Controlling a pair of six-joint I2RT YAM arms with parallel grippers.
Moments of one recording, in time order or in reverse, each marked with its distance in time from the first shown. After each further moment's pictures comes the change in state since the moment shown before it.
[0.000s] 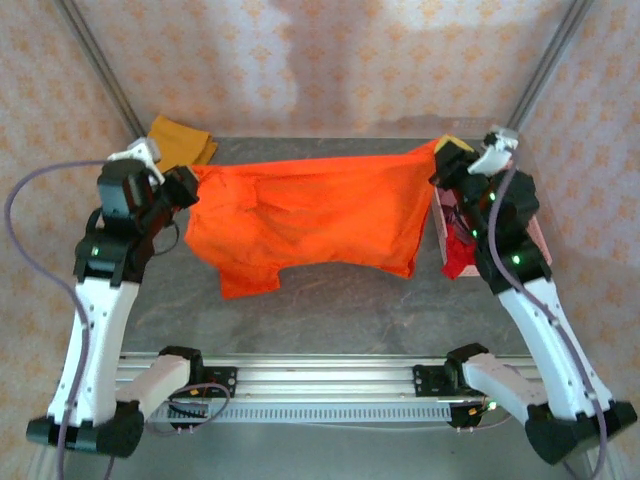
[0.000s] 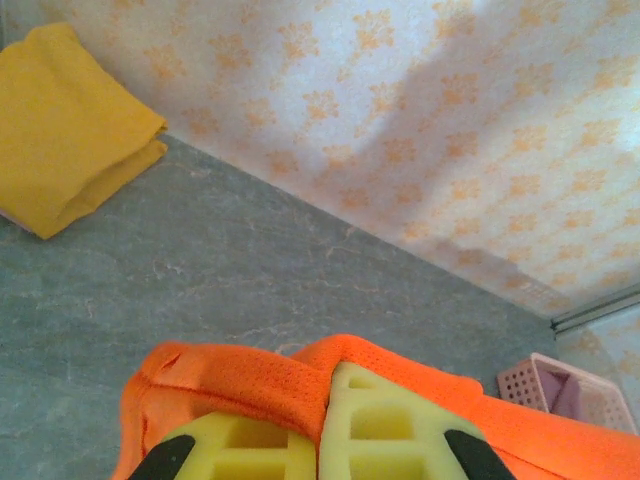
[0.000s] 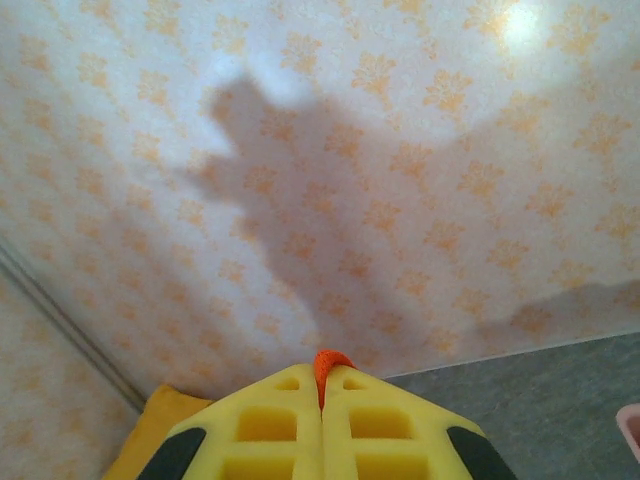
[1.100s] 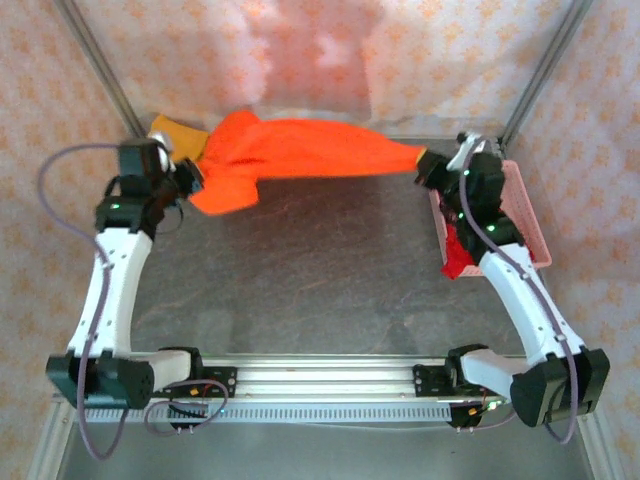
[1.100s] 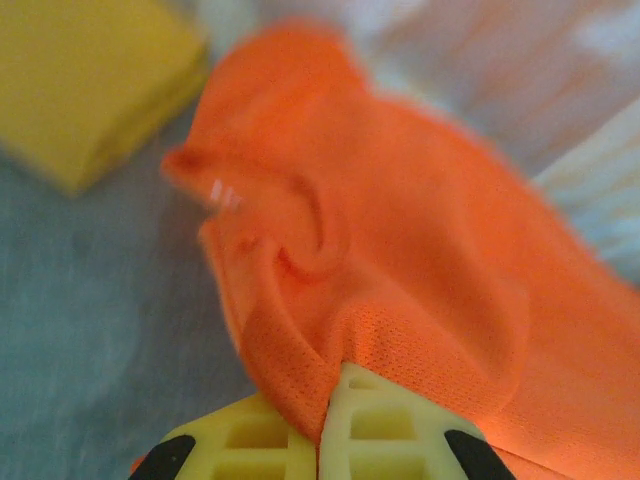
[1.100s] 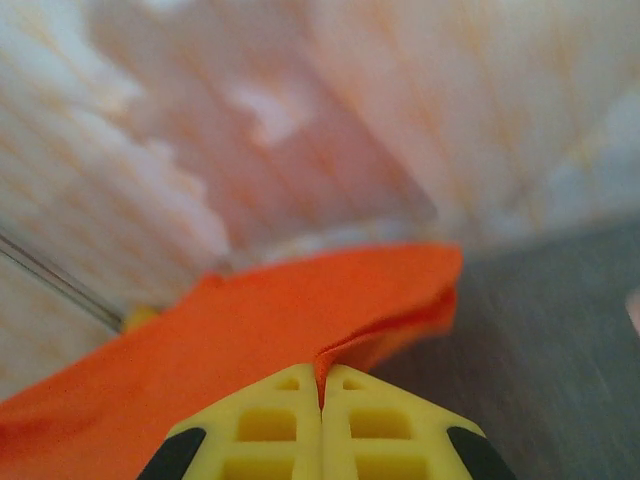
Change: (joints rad) left arm 0.115 0.196 -0.099 0.027 0.114 0.064; right arm -0.110 0.146 -0.154 0.006 -0.208 0.082
